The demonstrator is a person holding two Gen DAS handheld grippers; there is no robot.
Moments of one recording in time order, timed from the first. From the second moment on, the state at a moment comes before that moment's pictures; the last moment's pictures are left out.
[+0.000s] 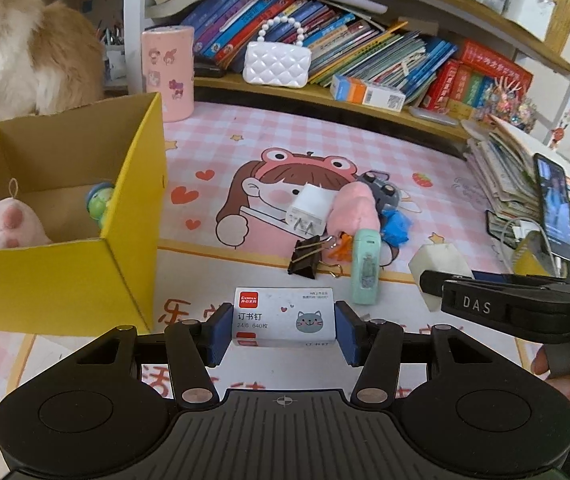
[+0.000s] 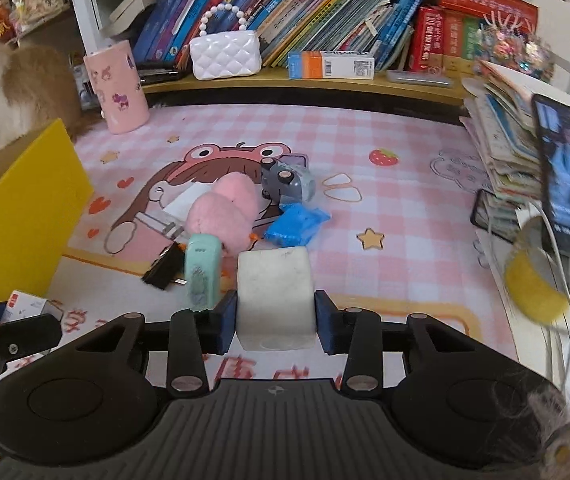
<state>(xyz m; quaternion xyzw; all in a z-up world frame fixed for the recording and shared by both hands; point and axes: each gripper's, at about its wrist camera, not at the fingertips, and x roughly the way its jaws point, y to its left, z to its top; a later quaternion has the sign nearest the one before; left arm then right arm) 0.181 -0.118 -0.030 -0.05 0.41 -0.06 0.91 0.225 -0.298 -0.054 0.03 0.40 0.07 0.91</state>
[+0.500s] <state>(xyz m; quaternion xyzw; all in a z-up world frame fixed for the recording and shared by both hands) 0.132 -0.077 -0.023 -0.05 0.39 -0.09 0.92 0.135 -0.247 -0.036 0.01 0.40 0.09 0.91</state>
